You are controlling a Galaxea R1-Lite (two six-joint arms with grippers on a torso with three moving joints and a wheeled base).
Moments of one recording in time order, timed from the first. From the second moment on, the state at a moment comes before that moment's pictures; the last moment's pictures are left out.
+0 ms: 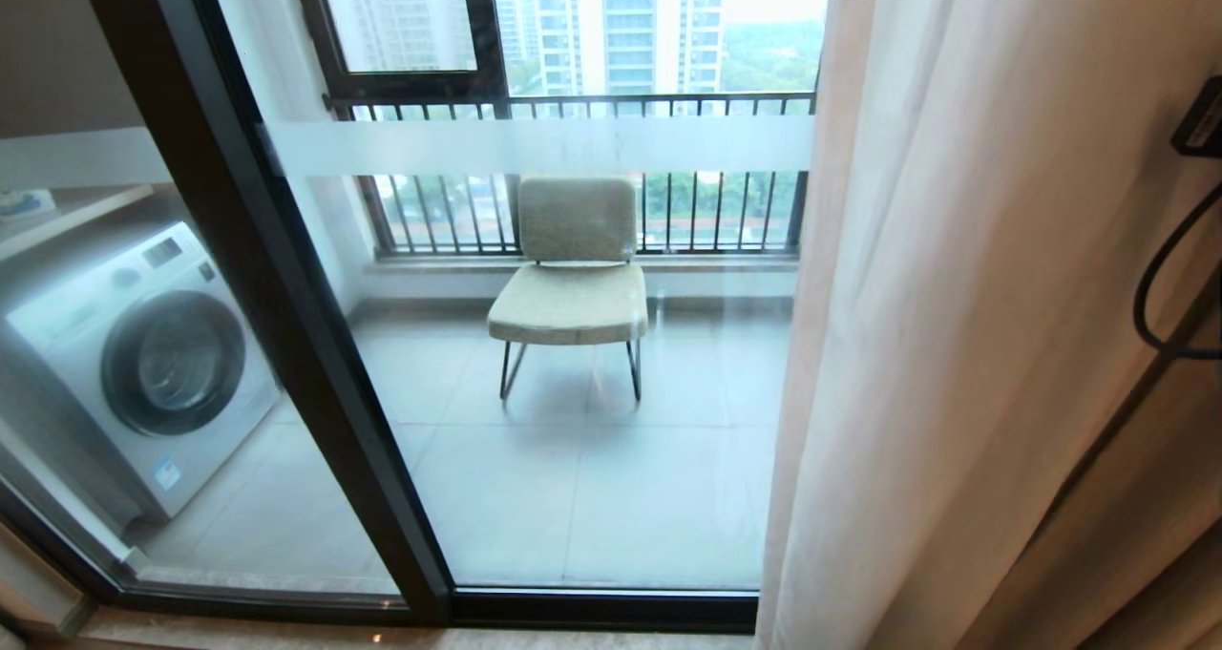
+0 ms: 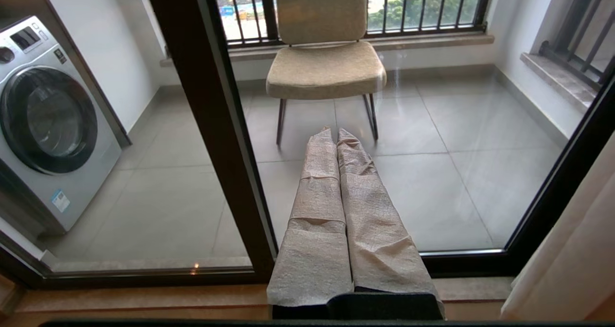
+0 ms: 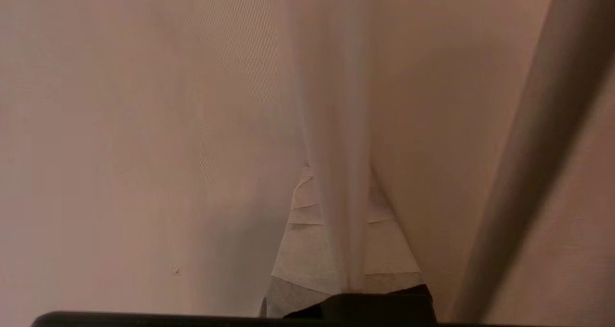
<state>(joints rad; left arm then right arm) 0.00 0.00 0.00 0.00 -0.03 0.06 -0.14 1.55 -1.05 -0.84 -0.21 -0.10</state>
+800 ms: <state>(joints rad) 0.00 0.00 0.00 0.00 -0.03 0.04 -0.14 1.55 -1.04 -0.84 -0.21 -0.10</state>
